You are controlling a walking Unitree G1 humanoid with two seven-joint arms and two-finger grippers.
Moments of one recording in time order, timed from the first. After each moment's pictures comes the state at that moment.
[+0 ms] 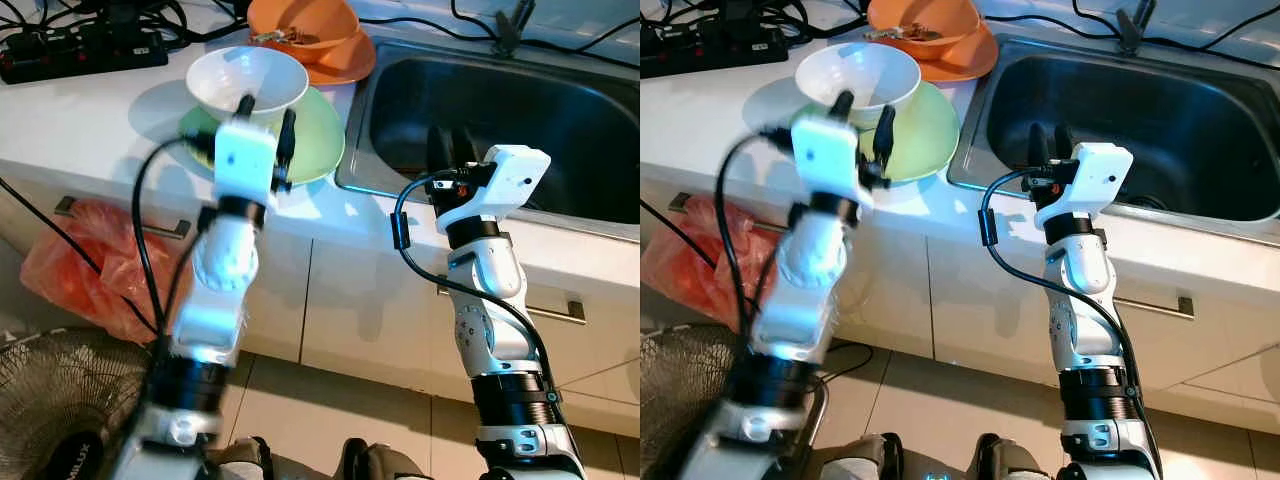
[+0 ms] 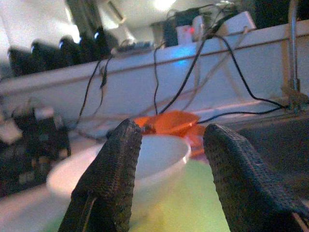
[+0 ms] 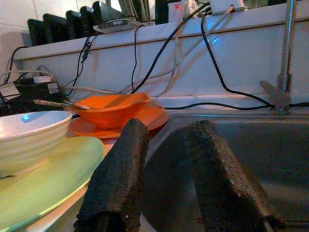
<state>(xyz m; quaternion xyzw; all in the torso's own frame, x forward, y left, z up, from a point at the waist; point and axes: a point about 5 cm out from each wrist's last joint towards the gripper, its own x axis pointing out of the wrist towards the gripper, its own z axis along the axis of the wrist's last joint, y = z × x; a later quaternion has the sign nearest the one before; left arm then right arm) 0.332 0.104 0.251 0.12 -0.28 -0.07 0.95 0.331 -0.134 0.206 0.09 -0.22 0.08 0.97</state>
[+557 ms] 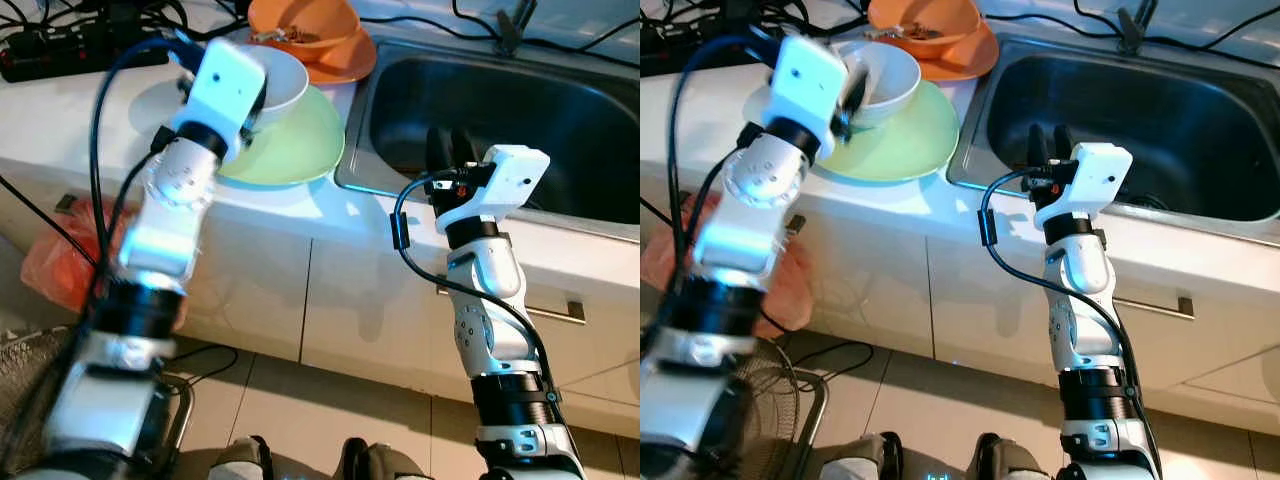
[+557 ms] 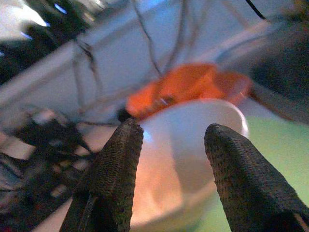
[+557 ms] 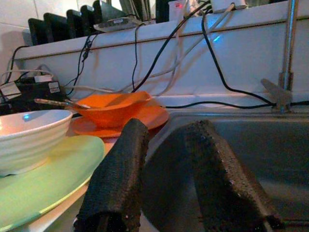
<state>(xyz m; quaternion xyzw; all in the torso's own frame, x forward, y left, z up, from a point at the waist) 0.371 0.143 0.278 0.27 -0.15 -0.11 0.94 0.331 -0.134 0.206 0.09 -0.22 0.07 0.97</state>
